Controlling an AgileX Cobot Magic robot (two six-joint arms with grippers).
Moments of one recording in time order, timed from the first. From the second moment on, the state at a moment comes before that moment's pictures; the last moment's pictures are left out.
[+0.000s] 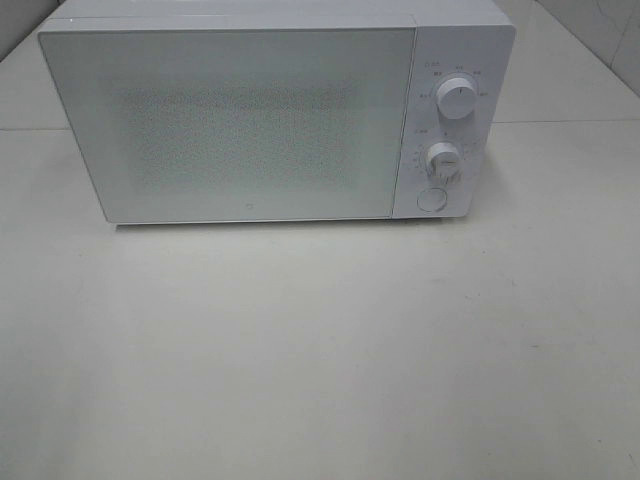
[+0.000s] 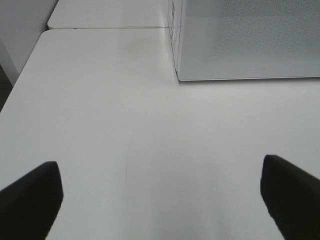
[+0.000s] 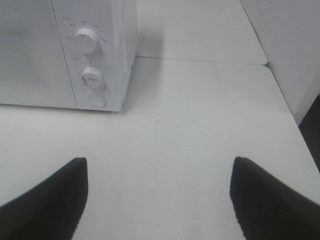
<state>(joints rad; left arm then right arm) 0.09 0.00 -0.50 -0.18 1.05 0.14 0.10 0.14 -0.57 -0.09 0.85 0.05</state>
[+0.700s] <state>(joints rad) 0.09 0.00 -0.50 -0.18 1.05 0.14 0.10 0.56 -0.57 -0.09 0.38 0.05</state>
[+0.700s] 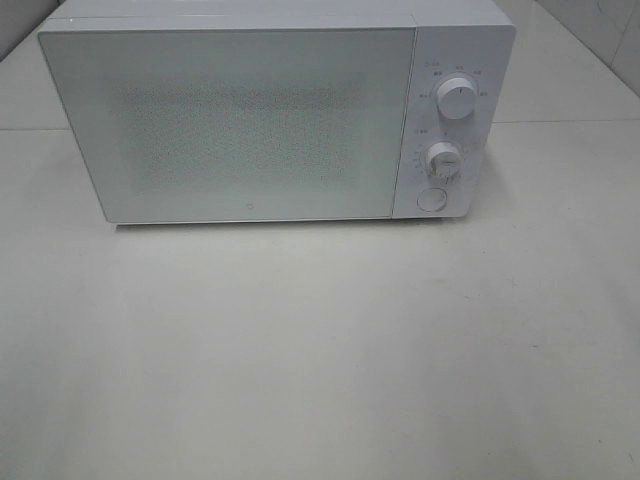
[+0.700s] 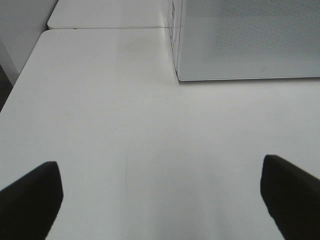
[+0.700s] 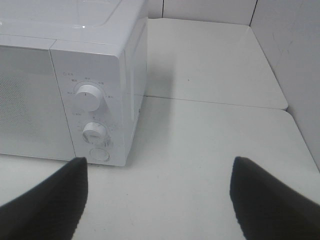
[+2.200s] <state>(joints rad) 0.09 0.00 -0.50 -0.18 1.05 0.14 0.27 1.35 -0.32 0.23 -0.74 -0.13</state>
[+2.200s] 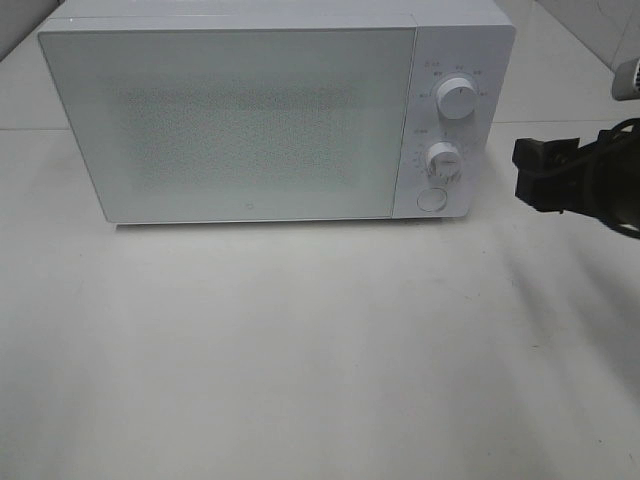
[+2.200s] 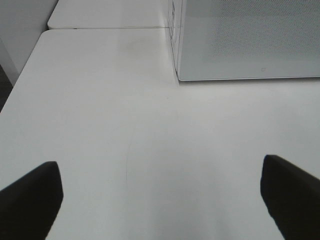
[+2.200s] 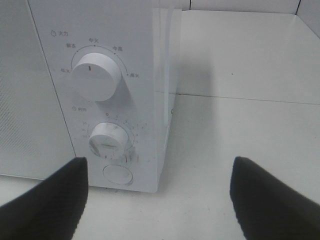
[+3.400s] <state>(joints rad) 0.09 0.00 -0.50 -0.18 1.05 0.14 0.62 1.62 -0.31 0.62 -1.00 0.03</state>
